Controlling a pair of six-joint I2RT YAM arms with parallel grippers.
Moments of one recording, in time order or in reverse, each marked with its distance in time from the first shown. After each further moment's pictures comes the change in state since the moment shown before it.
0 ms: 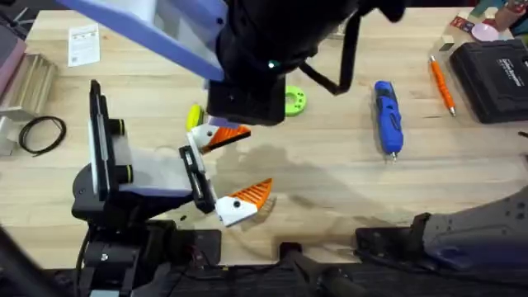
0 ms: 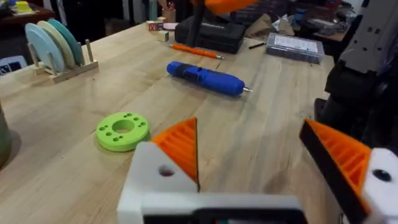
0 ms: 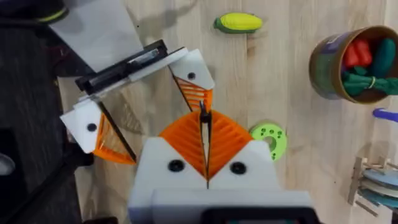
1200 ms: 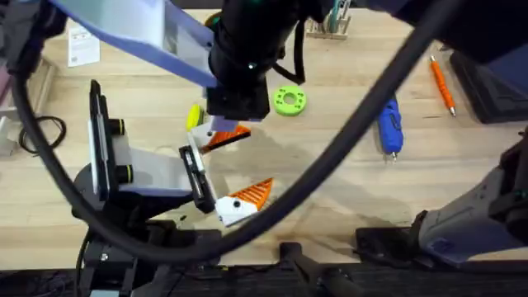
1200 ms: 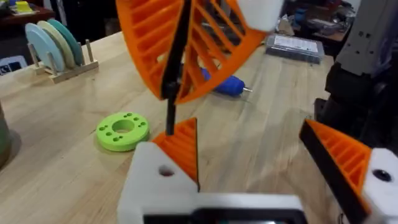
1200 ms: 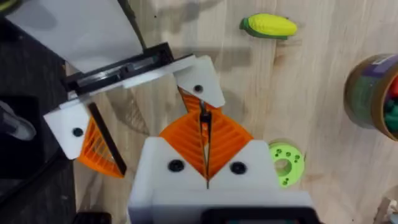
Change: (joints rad) left arm 0.000 0.000 0.000 0.000 0.000 0.000; right arm -0.072 0.127 0.000 -0.006 -0.149 -0.159
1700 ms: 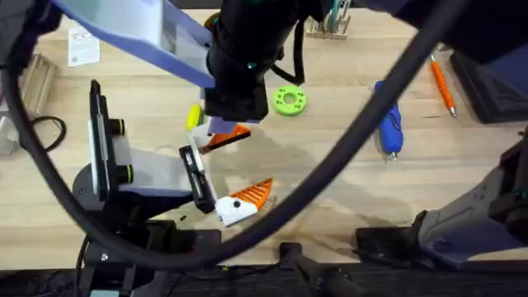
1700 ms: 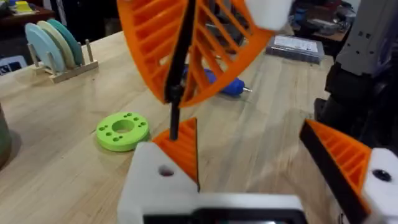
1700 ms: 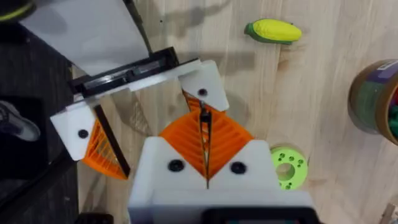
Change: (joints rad) left arm 0.000 0.000 0.000 0.000 0.000 0.000; right arm 0.001 0.000 0.000 0.005 -0.029 0.000
